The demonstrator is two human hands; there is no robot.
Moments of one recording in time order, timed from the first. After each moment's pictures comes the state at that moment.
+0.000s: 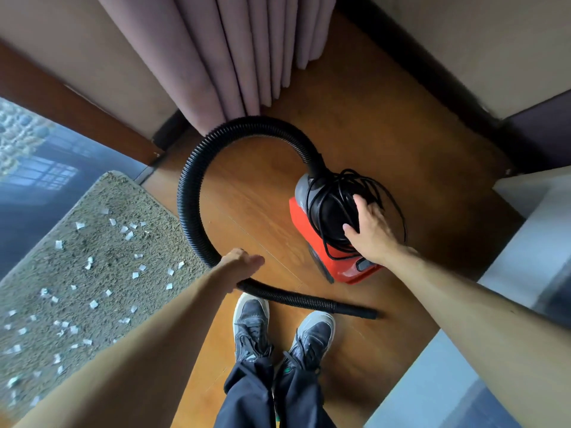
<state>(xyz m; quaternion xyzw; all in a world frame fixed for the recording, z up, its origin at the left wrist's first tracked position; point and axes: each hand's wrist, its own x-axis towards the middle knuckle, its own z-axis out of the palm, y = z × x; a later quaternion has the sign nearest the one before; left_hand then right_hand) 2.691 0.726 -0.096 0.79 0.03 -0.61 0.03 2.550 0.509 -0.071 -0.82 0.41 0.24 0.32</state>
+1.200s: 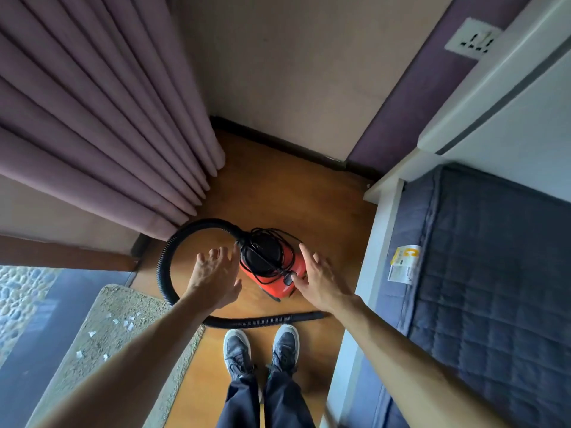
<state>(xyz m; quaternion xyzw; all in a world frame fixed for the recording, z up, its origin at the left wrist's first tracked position) 2.648 0.625 0.210 0.75 -0.59 -0.19 -0.20 2.440 0.521 0.210 -0.81 0.47 0.18 0.30</state>
